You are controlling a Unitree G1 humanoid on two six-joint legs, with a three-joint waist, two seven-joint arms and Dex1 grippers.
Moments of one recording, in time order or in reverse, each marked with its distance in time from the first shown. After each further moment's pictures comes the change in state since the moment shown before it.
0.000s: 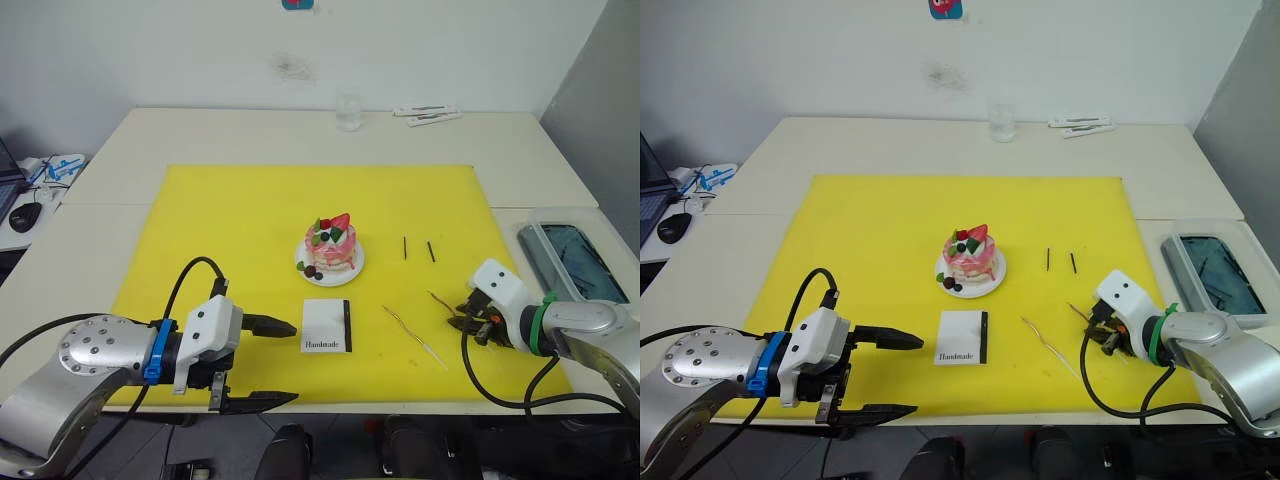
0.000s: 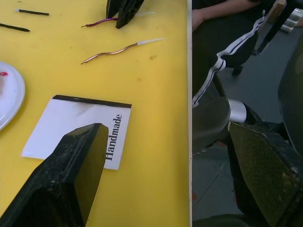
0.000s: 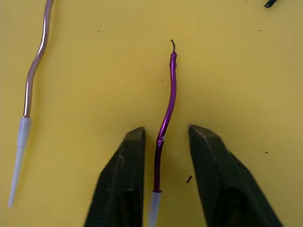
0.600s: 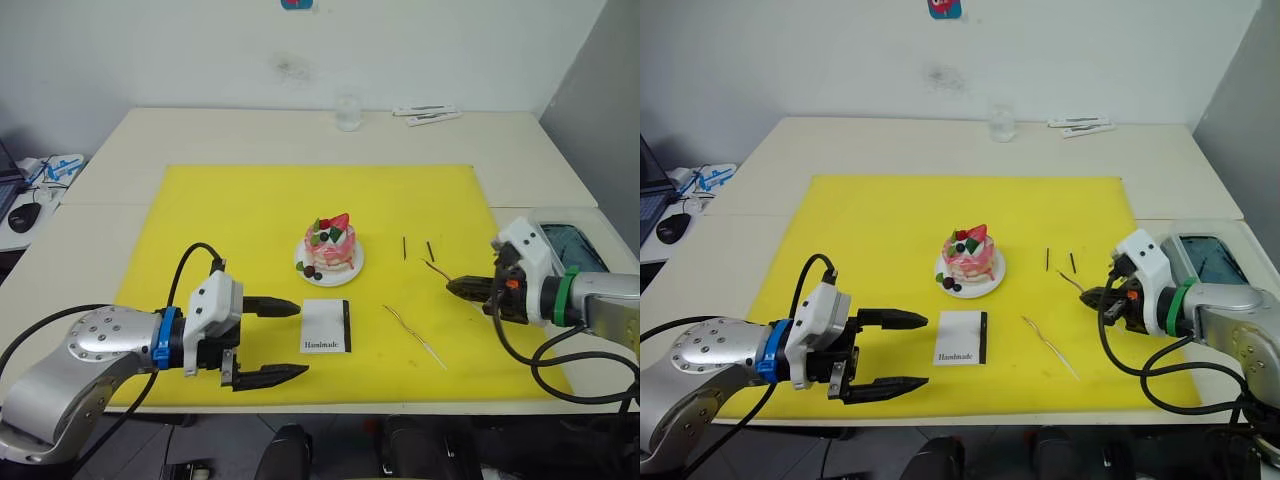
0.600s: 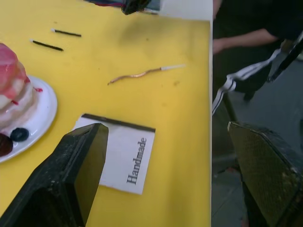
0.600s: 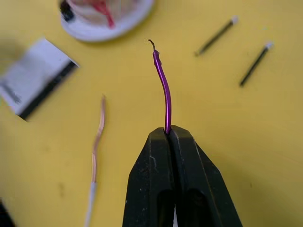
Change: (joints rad) left arm -0.130 -0.076 0.002 0.017 -0.163 0.169 0.146; right arm -0.170 0.175 -0.337 0.029 0.323 0.241 0.068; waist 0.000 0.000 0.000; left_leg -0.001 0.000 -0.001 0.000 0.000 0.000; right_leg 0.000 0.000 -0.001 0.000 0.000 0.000
